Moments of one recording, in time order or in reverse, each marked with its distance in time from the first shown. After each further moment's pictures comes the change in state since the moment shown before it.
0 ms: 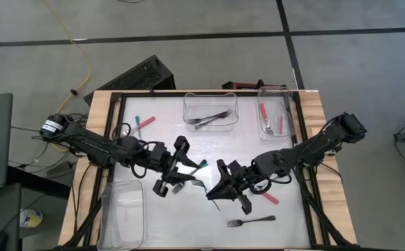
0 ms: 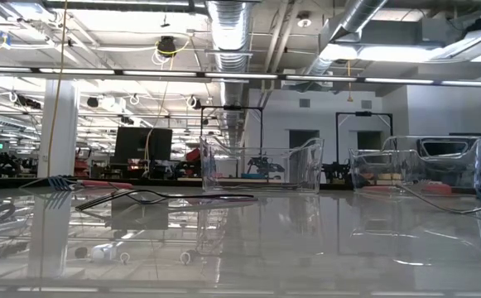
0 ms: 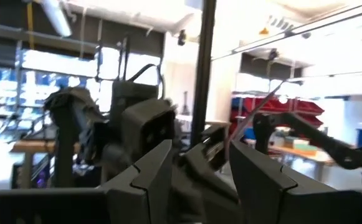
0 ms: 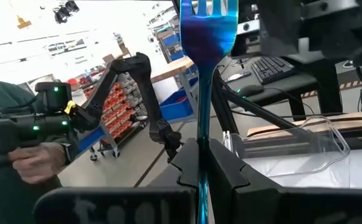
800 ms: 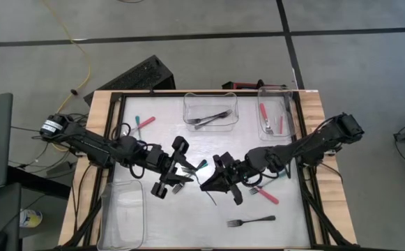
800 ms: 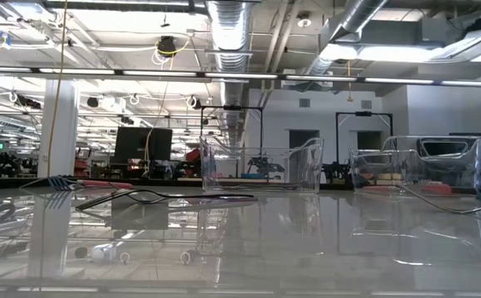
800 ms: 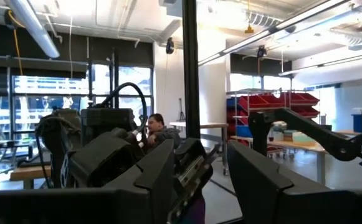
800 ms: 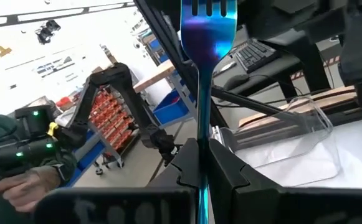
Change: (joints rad) left arm -0.002 0.000 0.001 0.020 0.044 0.104; right arm -0.069 0.034 0.000 0.002 -0.023 0.152
